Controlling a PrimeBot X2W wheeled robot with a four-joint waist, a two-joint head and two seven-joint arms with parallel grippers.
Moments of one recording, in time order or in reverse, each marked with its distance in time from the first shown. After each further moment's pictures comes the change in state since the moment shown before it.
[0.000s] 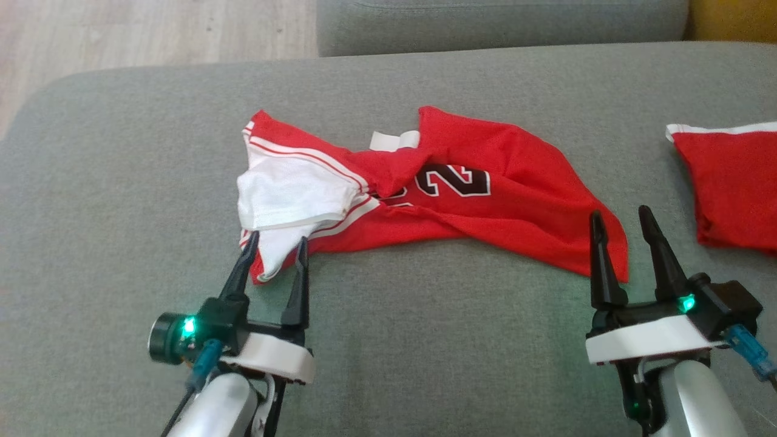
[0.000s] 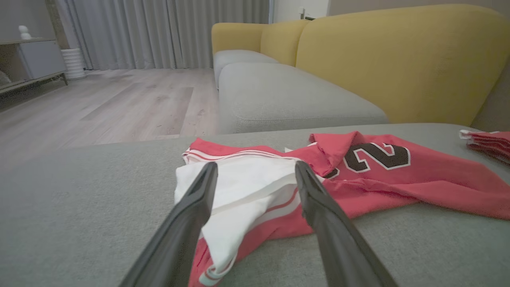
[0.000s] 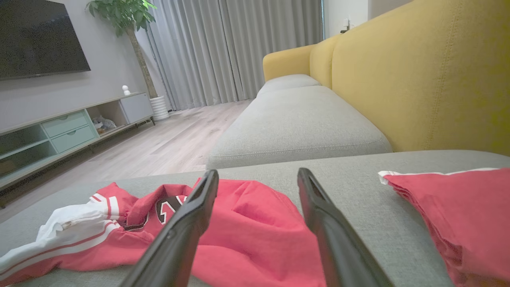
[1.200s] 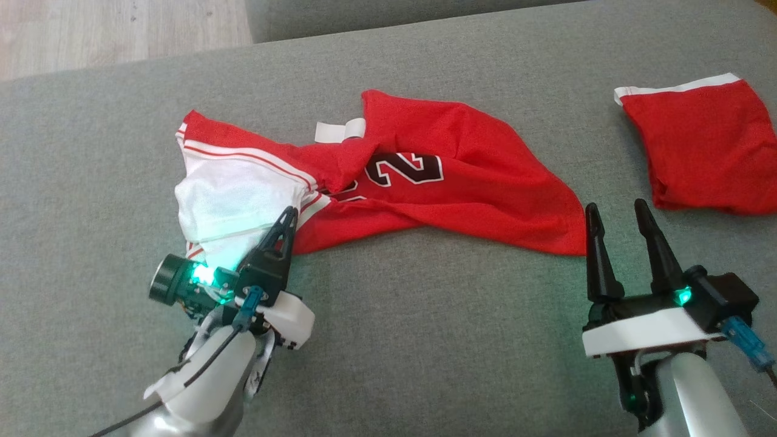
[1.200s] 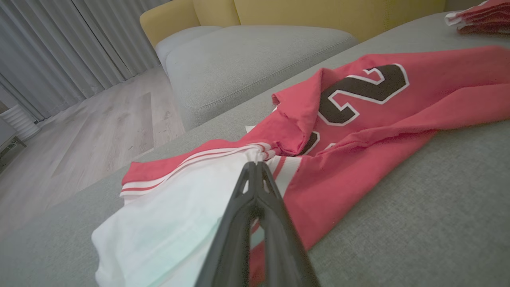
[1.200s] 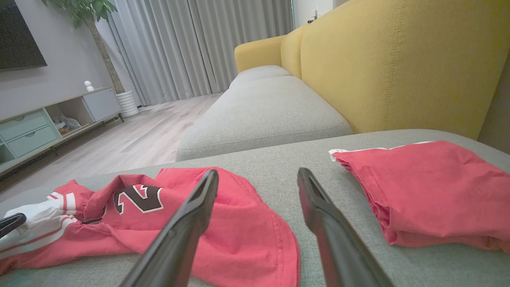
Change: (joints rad) left arm -0.239 0.021 -0.142 0.267 0.200 0.006 0.086; right arm -0.026 0.000 0.009 0.020 0.011 0.000 0.000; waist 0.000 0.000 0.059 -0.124
